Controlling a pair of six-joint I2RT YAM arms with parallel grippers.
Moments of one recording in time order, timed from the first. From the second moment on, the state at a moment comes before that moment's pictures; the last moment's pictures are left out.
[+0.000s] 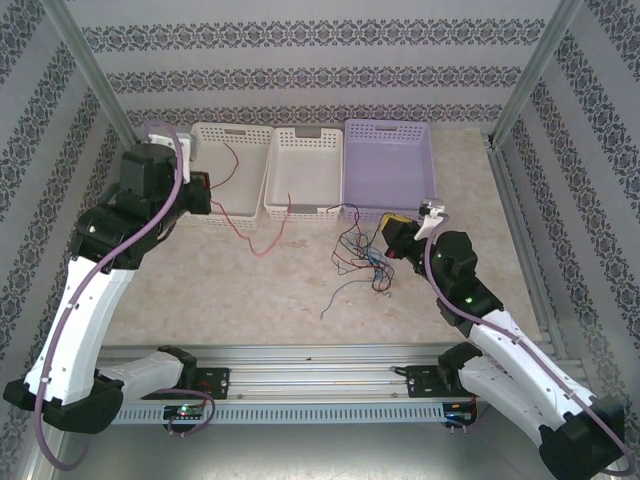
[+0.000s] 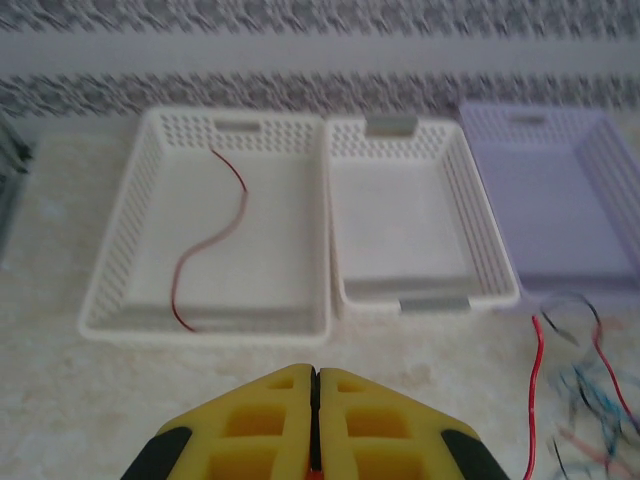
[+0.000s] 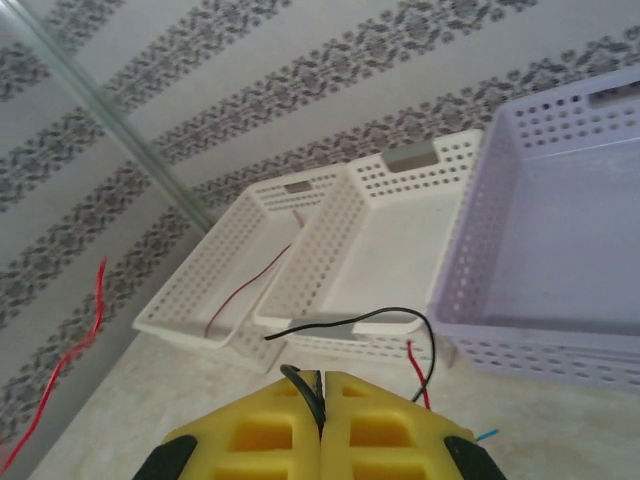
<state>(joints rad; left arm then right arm) -0.33 1.14 1.62 -1.02 -0.20 -0.23 0.47 0.75 0.52 0.10 -0.09 0.54</state>
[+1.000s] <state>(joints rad) -0.08 1.53 1.70 -0.58 -0.37 -0.30 0.71 0.59 0.53 -0.10 -0.15 0.50</state>
